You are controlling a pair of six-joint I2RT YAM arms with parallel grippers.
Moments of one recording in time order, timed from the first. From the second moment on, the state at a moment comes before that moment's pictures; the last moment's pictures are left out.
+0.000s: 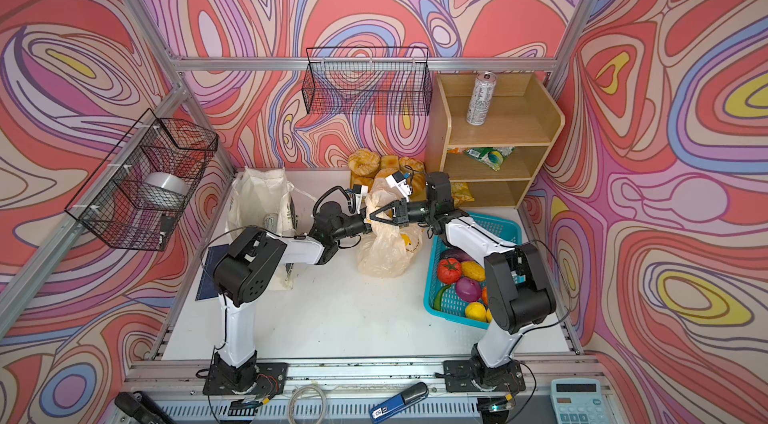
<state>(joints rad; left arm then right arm) -0.55 2.05 1.06 1.00 0.65 -1.09 0.29 1.70 1.11 0.29 -1.31 0.77</state>
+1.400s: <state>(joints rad) -0.43 1.63 0.92 0.80 0.67 -0.93 0.21 1.60 1.07 0.40 -1.15 0.89</state>
